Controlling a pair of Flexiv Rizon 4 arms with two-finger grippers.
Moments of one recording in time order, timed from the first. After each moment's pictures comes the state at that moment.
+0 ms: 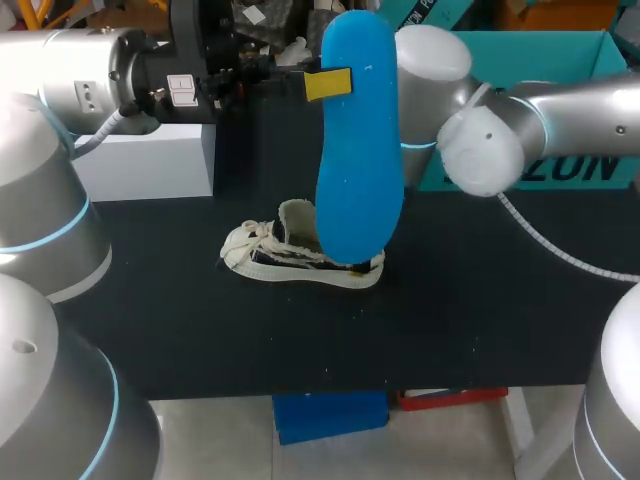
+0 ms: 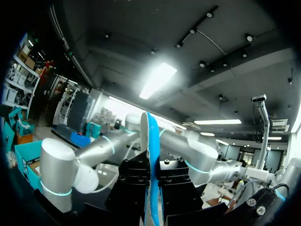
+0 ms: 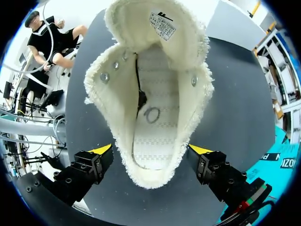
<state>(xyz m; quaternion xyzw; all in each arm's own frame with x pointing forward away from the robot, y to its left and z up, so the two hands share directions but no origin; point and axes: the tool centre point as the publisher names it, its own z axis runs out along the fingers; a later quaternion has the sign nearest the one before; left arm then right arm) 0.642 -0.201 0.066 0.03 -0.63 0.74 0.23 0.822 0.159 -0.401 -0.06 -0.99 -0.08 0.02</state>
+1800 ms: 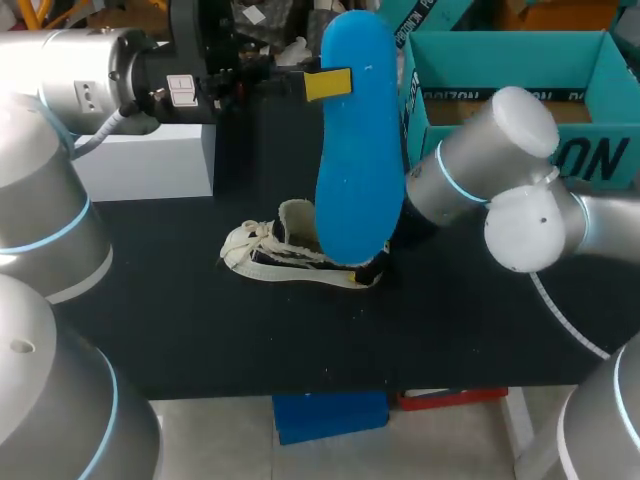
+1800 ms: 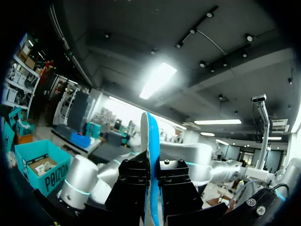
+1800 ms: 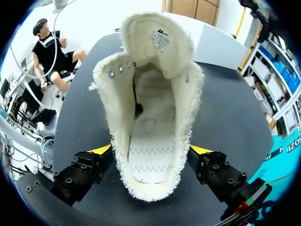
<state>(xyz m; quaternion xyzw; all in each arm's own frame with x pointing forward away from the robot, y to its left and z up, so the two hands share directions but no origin) 0.642 -0.201 0.066 0.03 -0.63 0.74 0.23 0.823 0.163 -0.420 -0.07 -0.96 -0.28 -0.04</state>
